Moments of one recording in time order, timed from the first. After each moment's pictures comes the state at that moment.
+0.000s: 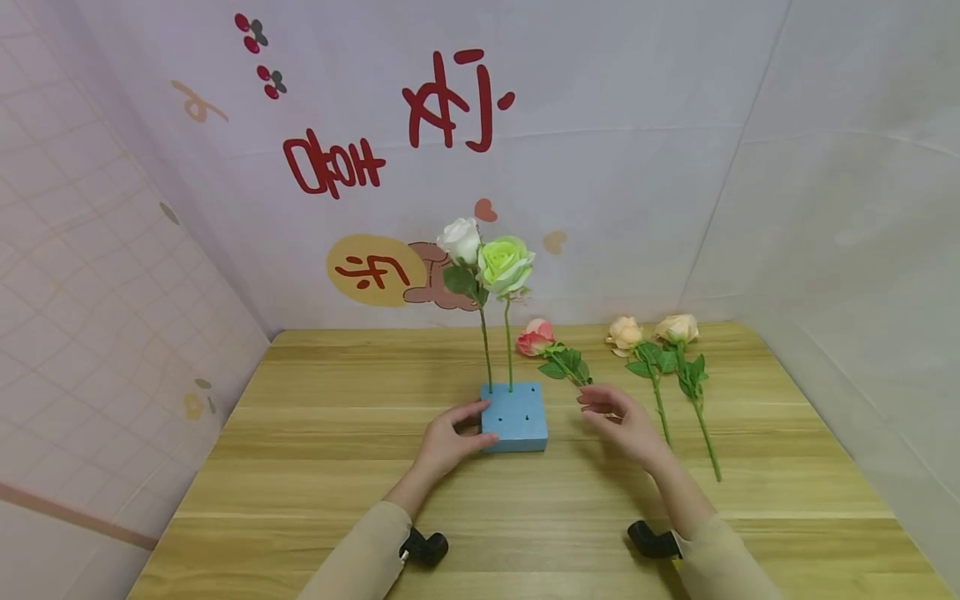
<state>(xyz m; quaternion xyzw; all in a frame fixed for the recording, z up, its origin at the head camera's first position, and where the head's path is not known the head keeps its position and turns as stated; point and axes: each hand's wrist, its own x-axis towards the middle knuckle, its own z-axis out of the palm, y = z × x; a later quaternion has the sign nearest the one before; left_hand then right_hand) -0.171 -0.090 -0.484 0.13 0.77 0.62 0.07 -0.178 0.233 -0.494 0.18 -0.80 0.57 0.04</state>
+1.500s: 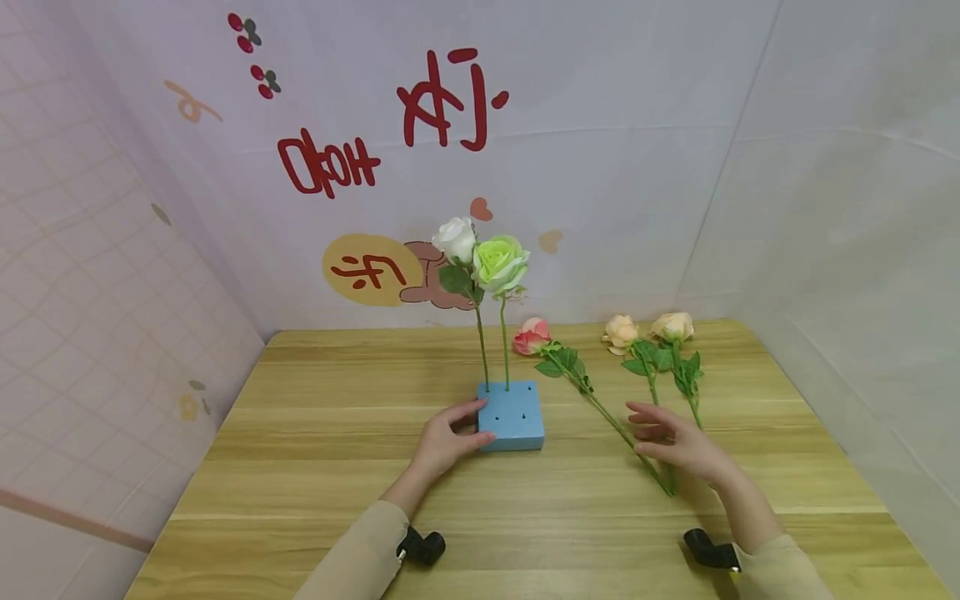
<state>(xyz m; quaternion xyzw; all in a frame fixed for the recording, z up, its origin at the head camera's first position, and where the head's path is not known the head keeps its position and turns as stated) -0.170 -0.089 -0.481 0.13 0.78 0.61 0.07 -0.149 0.320 -0.496 0.18 -0.83 0.51 -0.09</state>
